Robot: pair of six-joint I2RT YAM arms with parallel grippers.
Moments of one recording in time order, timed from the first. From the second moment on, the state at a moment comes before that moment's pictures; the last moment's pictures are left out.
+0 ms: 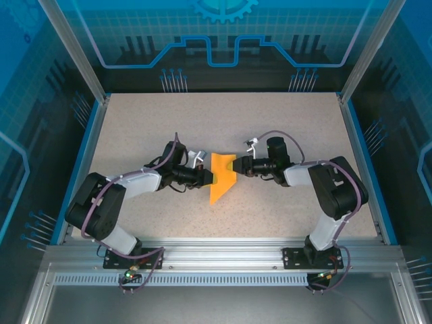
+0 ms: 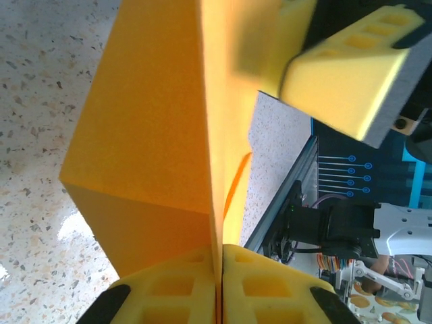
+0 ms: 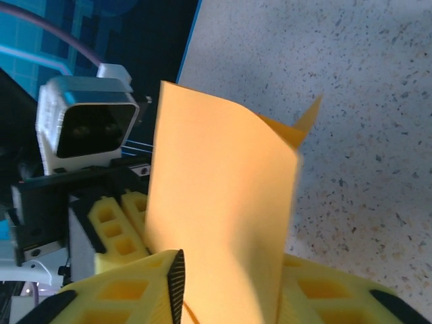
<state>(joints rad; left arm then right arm) -0.41 1.57 0.72 0.04 0.88 -0.69 0.35 1.75 0.71 0.49 -0.97 0.70</state>
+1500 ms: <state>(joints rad) -0.76 1.35 0.79 -0.34 0.32 -0.44 0.36 1.66 0.94 -0.30 -0.68 0.62</state>
